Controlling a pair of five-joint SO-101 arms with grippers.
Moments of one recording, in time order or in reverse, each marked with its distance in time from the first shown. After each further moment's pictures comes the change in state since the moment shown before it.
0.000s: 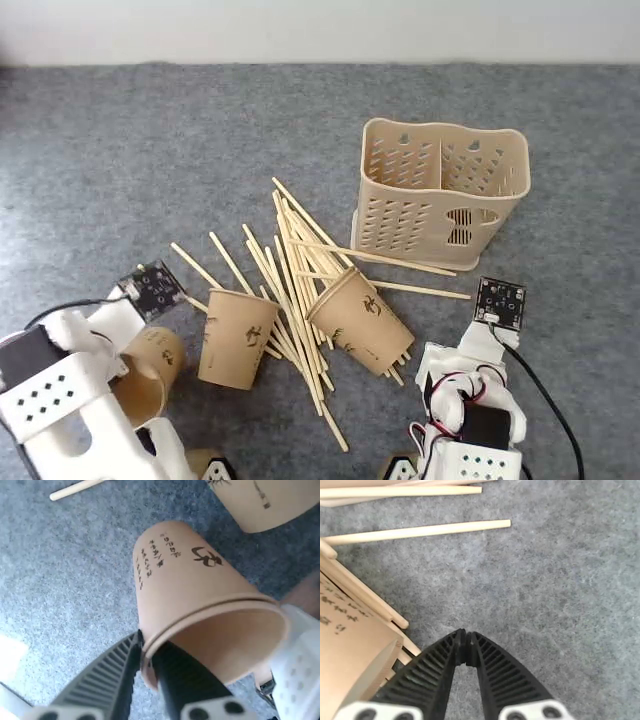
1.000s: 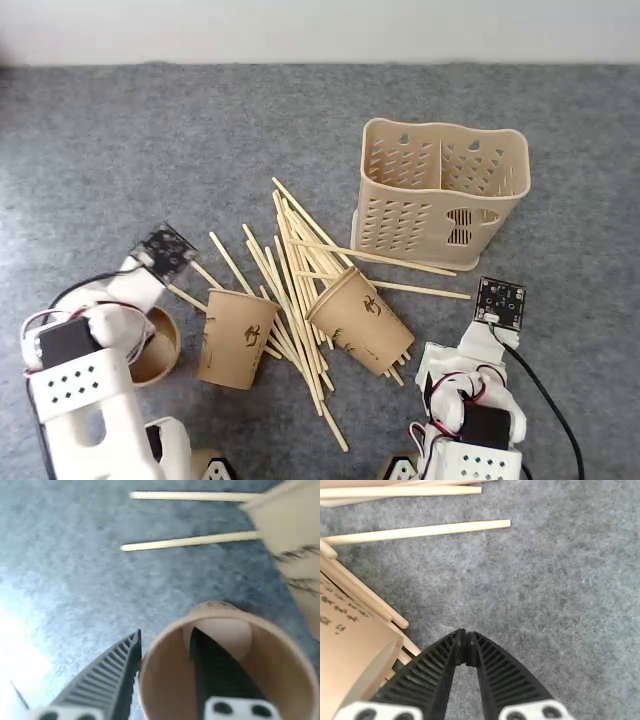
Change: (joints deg) left arm 10.6 0.0 9.5 -24.7 21.5; right arm 0.0 0.0 0.0 0.0 0.0
